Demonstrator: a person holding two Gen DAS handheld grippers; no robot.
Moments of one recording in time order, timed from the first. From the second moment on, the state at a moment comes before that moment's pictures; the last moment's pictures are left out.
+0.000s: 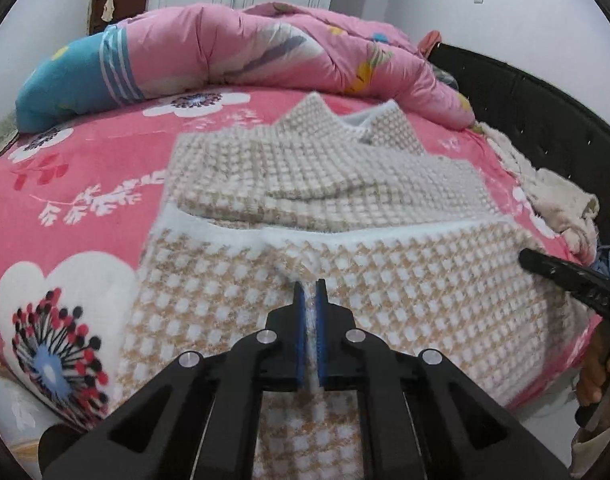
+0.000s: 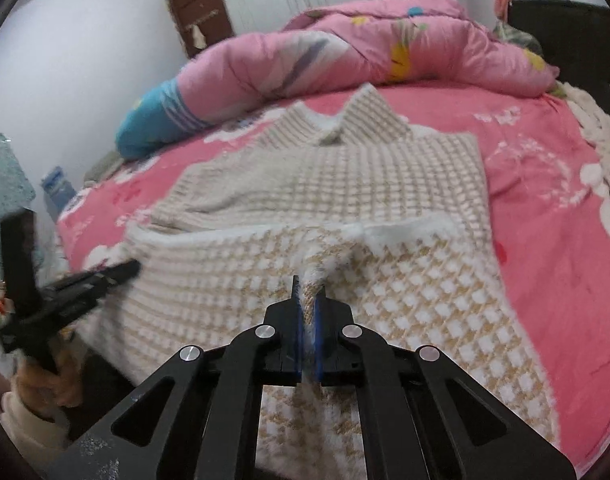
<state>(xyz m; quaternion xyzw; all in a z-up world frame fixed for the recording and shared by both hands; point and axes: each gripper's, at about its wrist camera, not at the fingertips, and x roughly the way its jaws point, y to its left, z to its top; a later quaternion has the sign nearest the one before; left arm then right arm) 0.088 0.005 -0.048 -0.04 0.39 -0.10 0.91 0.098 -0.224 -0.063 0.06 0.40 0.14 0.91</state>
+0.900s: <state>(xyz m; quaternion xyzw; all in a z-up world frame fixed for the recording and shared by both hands) 0.095 0.083 -0.048 -0.14 0.39 -0.10 0.91 0.108 -0.263 -0.030 0.09 0.41 0.16 0.89</state>
